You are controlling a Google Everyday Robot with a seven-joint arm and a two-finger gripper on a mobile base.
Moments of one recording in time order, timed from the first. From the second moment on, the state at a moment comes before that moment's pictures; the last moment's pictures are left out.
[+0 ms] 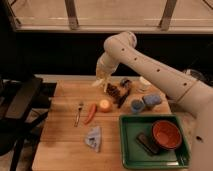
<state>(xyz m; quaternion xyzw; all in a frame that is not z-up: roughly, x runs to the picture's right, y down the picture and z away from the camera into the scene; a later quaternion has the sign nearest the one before) -0.017 -0.075 0.745 -0.05 -0.24 -0.52 0.82</state>
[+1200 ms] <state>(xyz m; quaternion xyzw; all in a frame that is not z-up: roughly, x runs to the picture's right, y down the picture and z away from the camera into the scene) -0.068 -0.042 0.852 -0.05 -0.38 -0.53 0.76</state>
